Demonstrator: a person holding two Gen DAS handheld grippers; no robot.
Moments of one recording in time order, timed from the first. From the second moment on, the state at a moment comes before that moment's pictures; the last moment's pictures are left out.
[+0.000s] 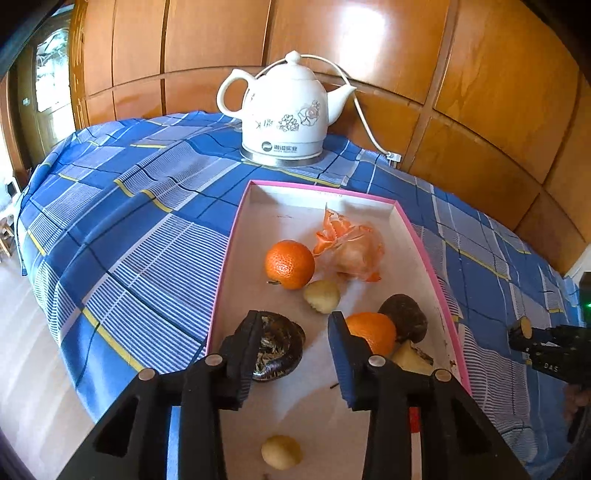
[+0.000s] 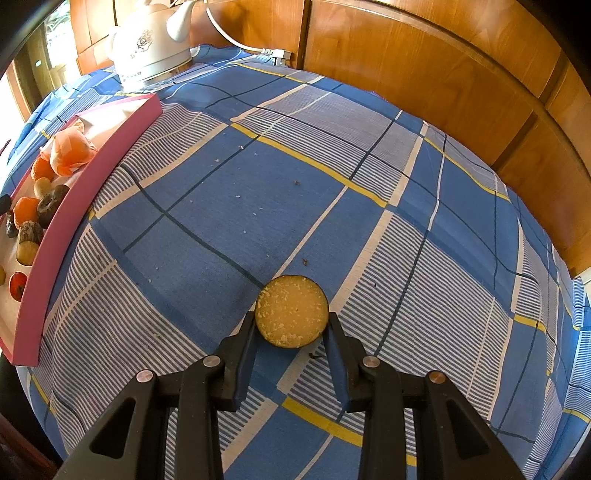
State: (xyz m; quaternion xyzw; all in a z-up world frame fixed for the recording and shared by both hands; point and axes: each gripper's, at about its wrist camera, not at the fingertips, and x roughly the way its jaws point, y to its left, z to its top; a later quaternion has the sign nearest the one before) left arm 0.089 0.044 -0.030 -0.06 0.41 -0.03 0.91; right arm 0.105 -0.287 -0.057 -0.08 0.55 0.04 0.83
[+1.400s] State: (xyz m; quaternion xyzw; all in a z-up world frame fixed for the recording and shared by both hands) left arm 0.068 0.047 -0.019 -0.04 0.40 -0.03 0.92; right arm 0.107 -0.281 -0.044 -0.07 0.54 0.04 0.83
